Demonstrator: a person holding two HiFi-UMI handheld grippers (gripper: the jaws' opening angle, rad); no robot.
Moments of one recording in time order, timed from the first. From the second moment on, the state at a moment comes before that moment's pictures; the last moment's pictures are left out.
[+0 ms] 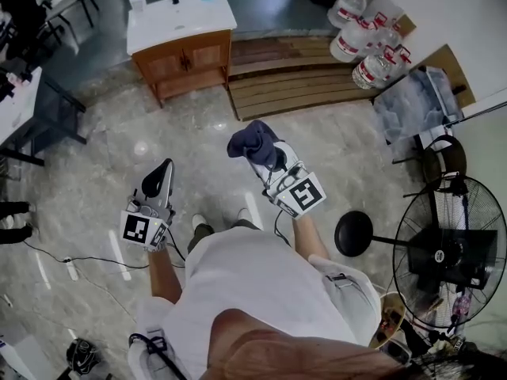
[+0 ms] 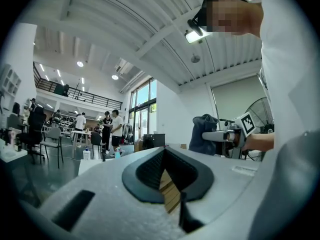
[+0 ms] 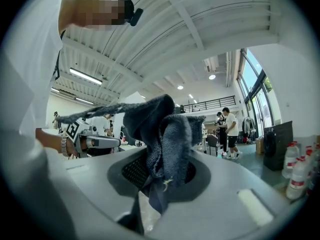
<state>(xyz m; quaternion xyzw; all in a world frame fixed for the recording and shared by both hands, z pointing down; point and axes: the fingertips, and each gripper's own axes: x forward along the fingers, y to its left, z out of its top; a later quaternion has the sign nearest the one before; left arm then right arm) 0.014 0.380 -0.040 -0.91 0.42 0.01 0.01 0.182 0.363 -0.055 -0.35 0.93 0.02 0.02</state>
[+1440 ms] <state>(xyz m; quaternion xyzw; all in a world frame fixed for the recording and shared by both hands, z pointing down) -0.099 0.029 0.008 -0.91 0.41 0.00 -0.02 0.058 0.044 -0.009 -0.35 0.94 -0.03 0.00</state>
